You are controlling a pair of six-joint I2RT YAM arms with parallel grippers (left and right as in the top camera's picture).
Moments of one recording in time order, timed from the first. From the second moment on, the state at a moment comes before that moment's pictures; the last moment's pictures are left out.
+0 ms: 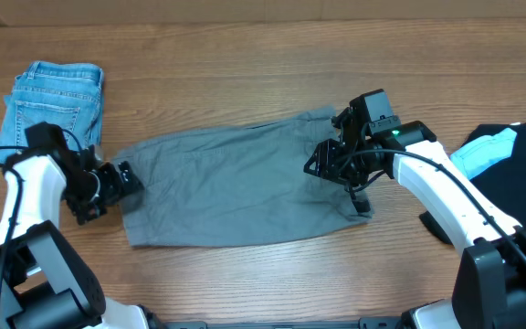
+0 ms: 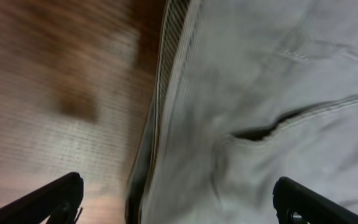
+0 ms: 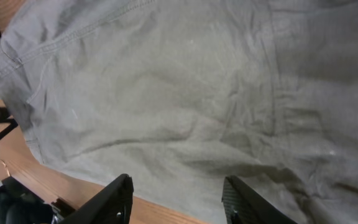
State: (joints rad) left arm 0.43 1.70 1.08 -0.95 0.28 -0.05; right arm 0.29 1.64 1.14 -0.77 -0.50 0.46
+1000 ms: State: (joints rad) left arm 0.45 1.94 1.01 -0.74 0.69 0.21; right arm 0.29 1.64 1.14 -0.80 -0.50 0.46
